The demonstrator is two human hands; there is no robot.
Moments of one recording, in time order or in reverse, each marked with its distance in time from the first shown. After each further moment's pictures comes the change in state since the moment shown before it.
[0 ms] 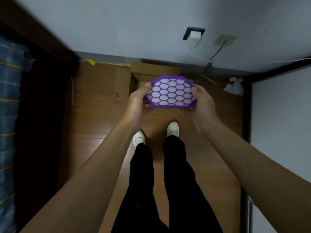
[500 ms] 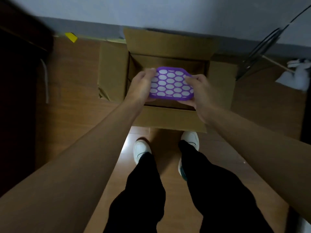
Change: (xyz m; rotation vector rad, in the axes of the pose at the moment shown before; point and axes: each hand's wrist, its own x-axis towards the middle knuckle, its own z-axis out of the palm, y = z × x) left_hand 0.331 -0.163 -0.104 0.338 0.230 -0.099; right_hand 0.318 0.199 0.049 -0.200 -0.061 0.117
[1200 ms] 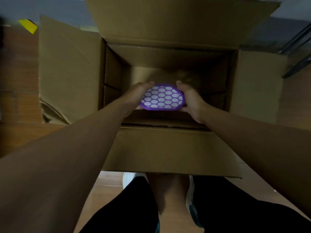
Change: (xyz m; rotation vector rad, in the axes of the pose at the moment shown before) left_hand 0.229 -0.122 0.007 0.183 -0.204 -0.246; right_hand 0.219 0.126 0.027 -0.093 -0.116 0.195
